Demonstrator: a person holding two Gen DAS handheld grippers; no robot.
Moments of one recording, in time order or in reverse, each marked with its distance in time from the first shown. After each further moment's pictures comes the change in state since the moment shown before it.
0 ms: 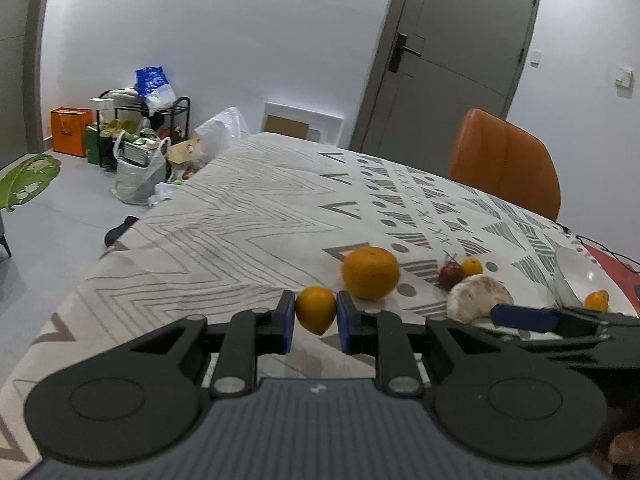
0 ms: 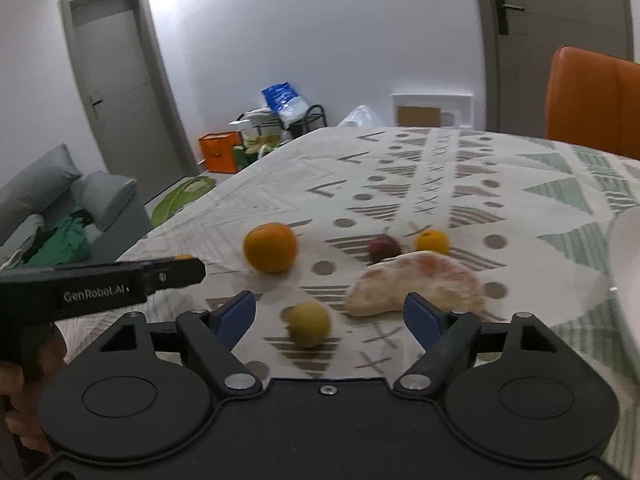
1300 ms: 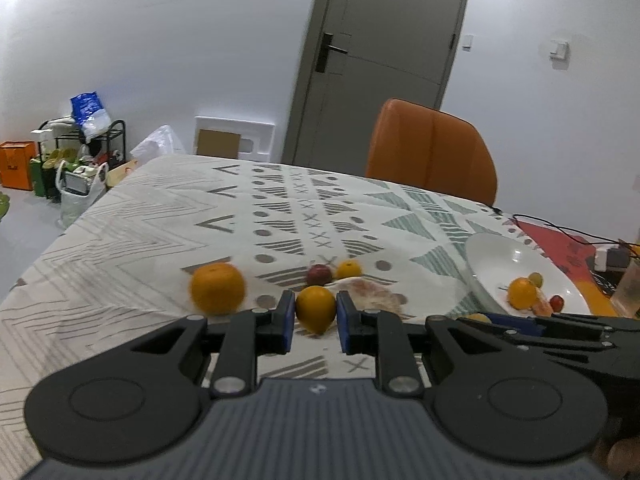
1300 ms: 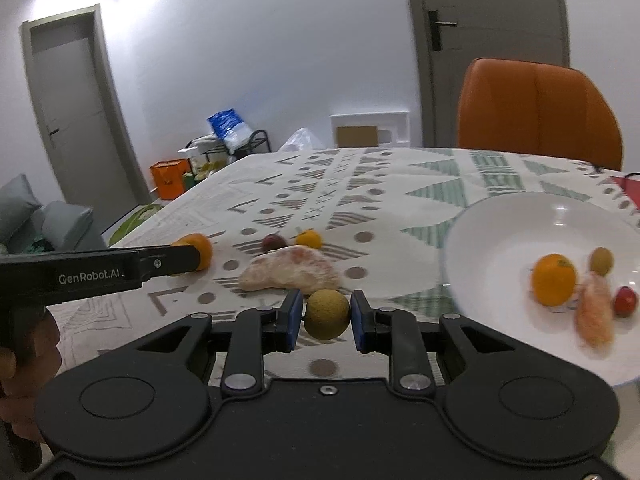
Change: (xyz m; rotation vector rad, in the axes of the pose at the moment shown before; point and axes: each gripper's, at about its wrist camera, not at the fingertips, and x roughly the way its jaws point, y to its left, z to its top) left arm -0.002 -0.093 -0.001 0.126 -0.014 -0.153; right arm -0.078 -0.057 -0.019 0.075 -0.083 -0.163
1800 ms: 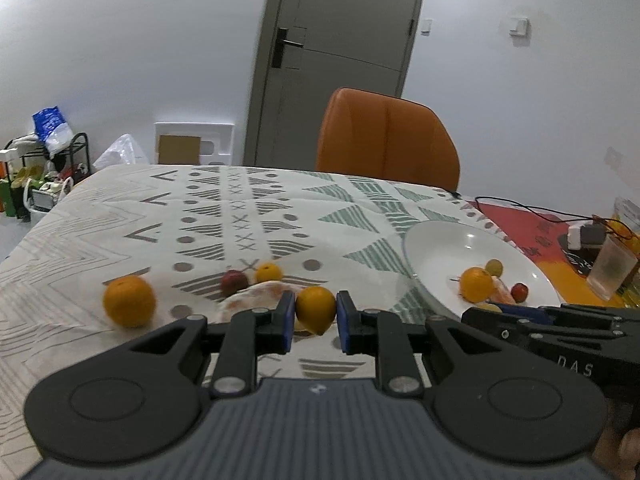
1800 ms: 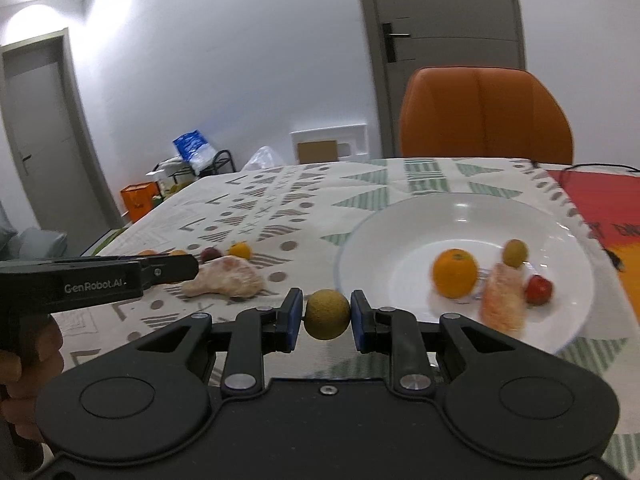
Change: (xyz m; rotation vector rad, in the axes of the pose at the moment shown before) left arm 0.017 -0.055 0.002 0.081 0.016 -0.076; right arm -0.033 -0.049 -0.006 0.065 -0.048 -0.088
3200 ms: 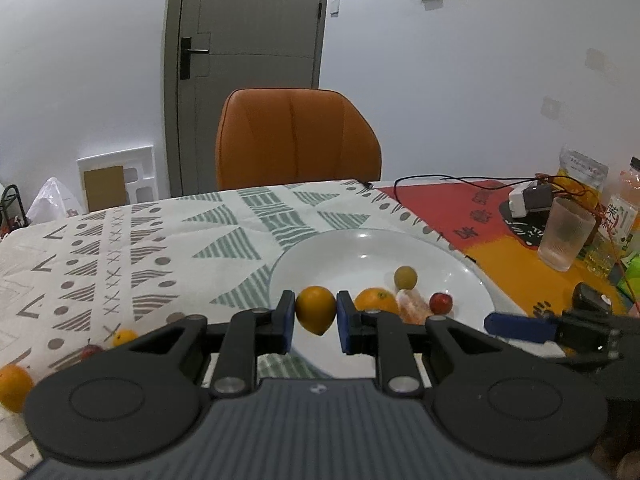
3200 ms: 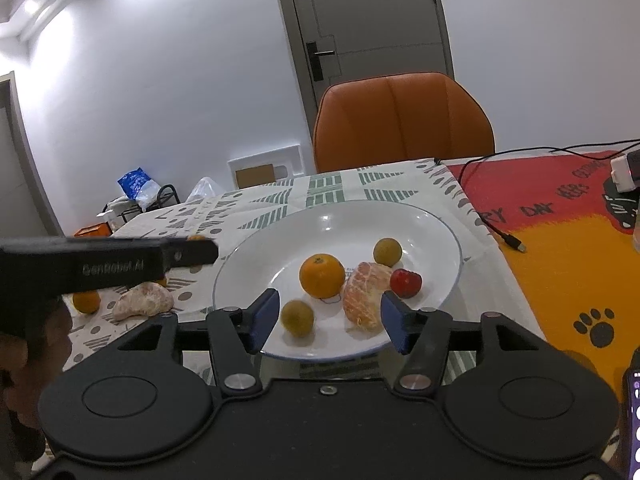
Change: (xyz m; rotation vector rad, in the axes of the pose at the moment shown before) left arm 0.046 -0.092 0.026 0.187 0.020 -0.151; right arm -0.033 -0.069 -0.011 0.118 -0.061 -0.136
